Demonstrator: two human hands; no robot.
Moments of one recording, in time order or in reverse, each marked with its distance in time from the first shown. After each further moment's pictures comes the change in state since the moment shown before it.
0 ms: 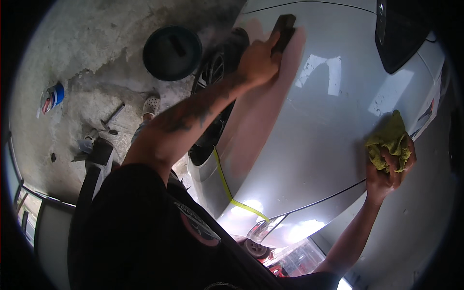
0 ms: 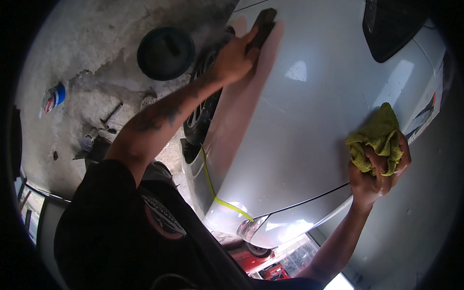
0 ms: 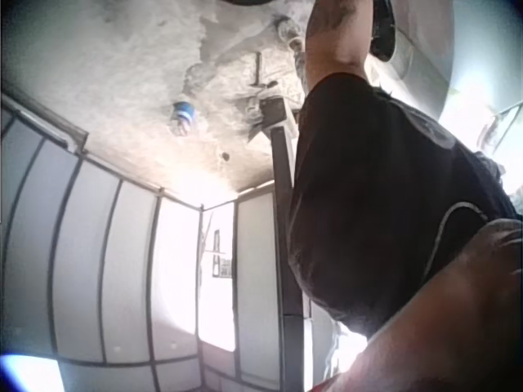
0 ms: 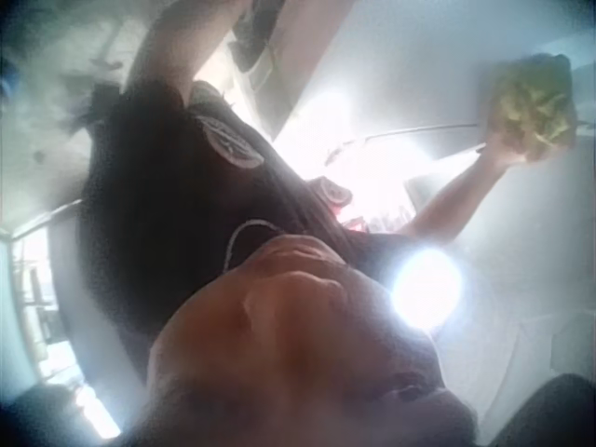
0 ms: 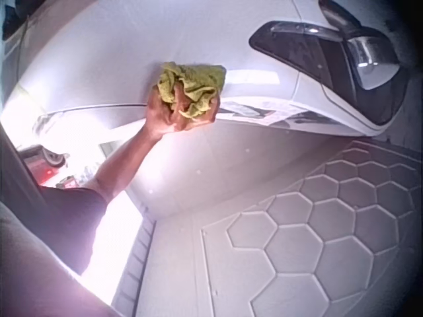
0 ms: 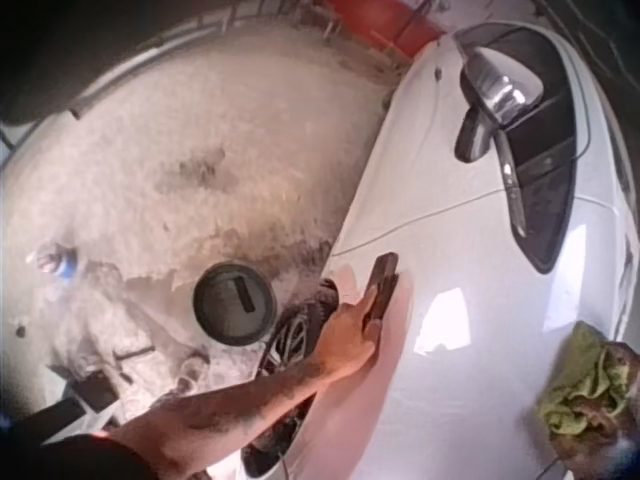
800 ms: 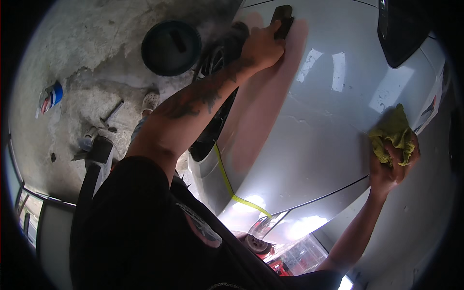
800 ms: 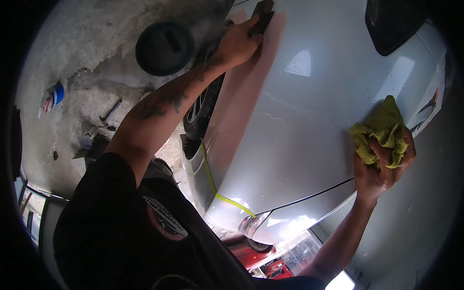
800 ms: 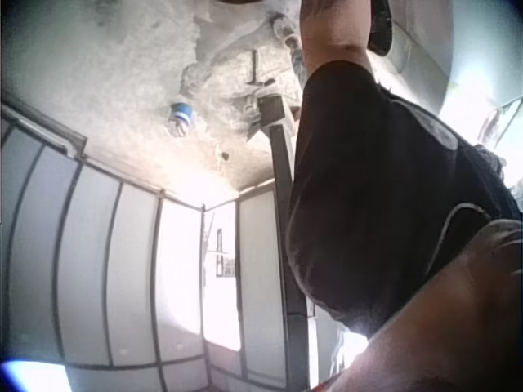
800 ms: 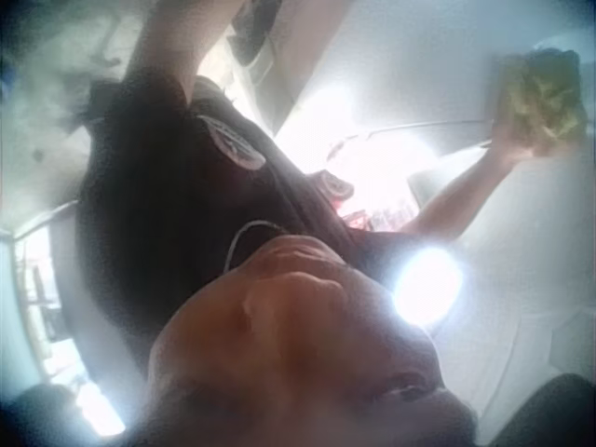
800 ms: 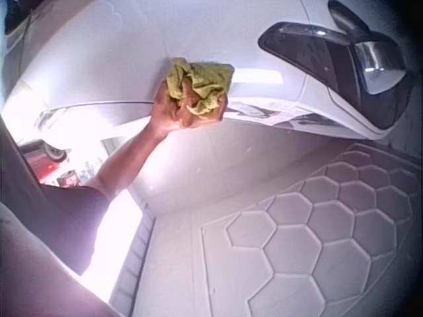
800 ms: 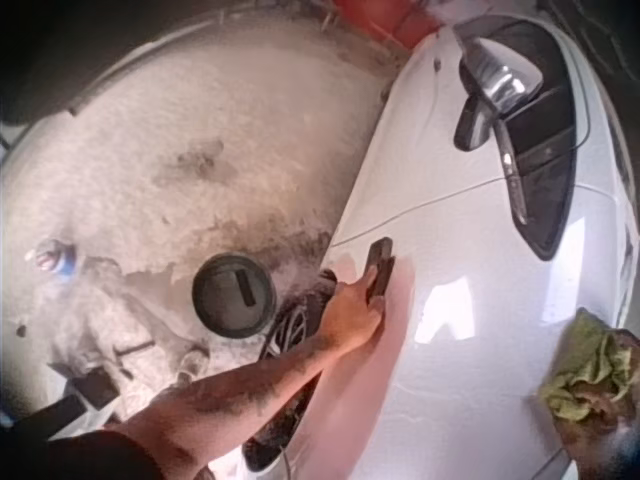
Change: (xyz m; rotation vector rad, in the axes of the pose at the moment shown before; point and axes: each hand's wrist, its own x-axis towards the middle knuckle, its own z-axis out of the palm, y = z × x) left_hand 0.009 -0.011 0.011 0.037 0.128 0.035; right_hand -0.001 0.002 0.003 -0.040 0.031 -0.021
